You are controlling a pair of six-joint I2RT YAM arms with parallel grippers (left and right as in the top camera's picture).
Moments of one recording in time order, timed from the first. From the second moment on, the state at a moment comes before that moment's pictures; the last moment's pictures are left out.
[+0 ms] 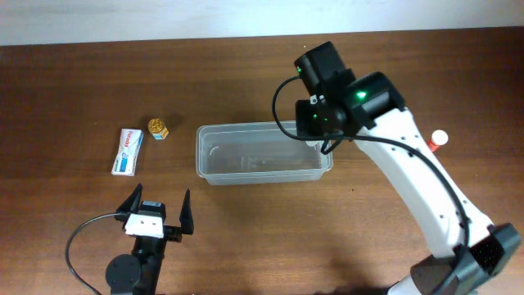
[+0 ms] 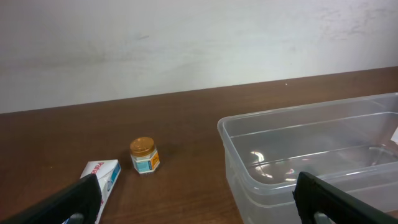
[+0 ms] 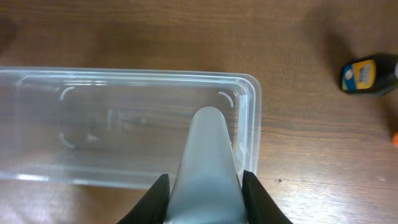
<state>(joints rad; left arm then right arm) 0.02 0.01 0.01 -0.06 0.16 0.06 0.48 1.72 1.77 -1.24 0.11 0.44</state>
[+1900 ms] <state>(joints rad) 0.02 0.01 0.01 -0.06 0.16 0.06 0.44 1.95 1.55 -0.95 0.14 0.50</state>
